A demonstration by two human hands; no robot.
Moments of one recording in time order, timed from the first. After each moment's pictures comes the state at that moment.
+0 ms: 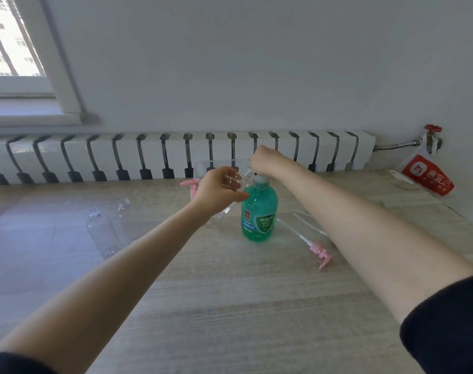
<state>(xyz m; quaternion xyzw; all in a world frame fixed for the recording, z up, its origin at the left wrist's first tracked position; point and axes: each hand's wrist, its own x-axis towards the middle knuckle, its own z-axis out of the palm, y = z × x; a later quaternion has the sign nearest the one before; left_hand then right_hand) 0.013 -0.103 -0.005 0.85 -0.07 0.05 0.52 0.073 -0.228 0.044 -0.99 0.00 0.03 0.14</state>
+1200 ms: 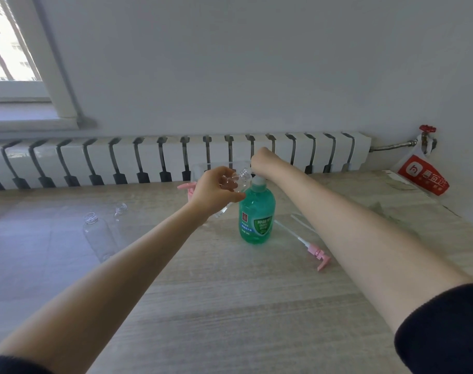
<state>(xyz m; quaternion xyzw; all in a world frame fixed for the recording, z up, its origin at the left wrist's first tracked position) 0.016 -0.103 -0.002 0.85 -0.07 0.05 0.53 0.077 -0.225 0.043 -0.95 0.07 0.04 0.30</state>
